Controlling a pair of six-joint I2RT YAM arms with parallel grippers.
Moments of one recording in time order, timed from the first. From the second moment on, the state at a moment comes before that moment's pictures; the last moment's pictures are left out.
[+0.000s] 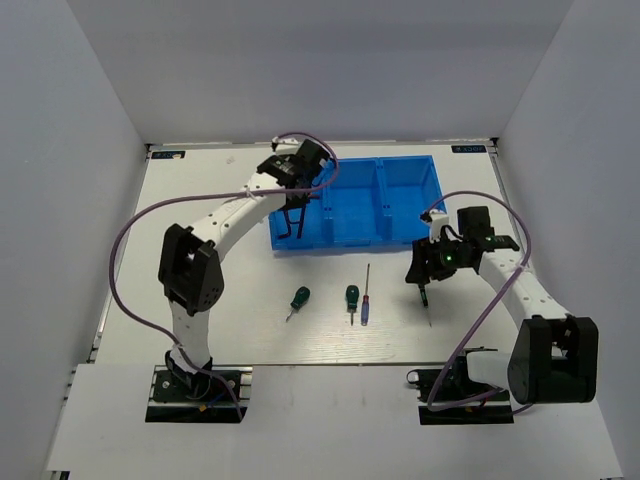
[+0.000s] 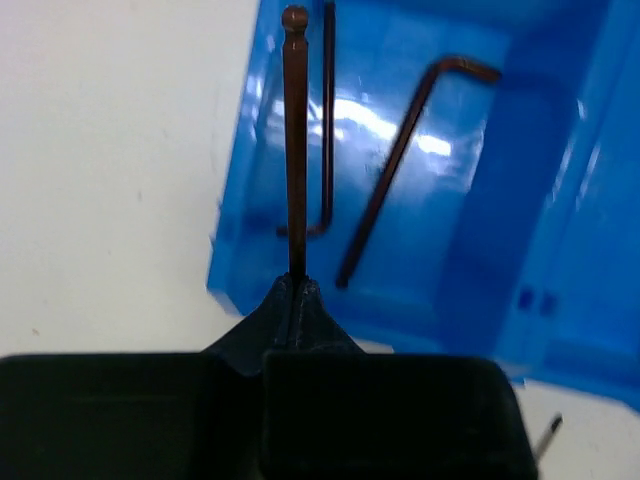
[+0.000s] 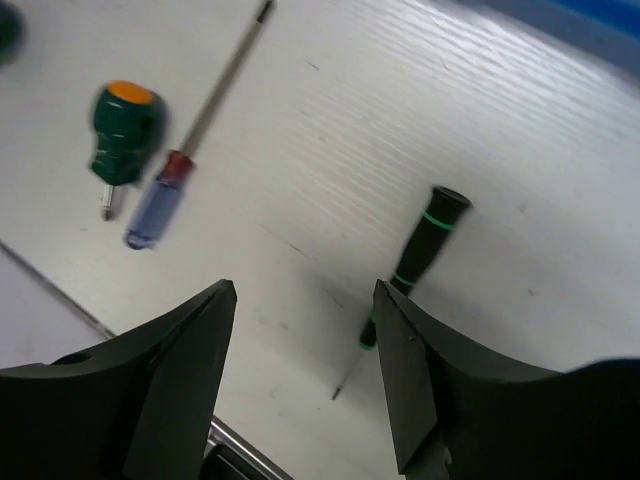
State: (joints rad) left arm -0.66 1.93 1.80 -0.97 -0.59 -0.73; right arm 0.08 1.25 0.80 -0.66 -0.60 -0.24
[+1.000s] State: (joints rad) left arm -0.67 1.62 1.33 -0.51 0.02 -0.28; right arm 0.19 1.42 0.69 -0.39 -0.15 -0.19
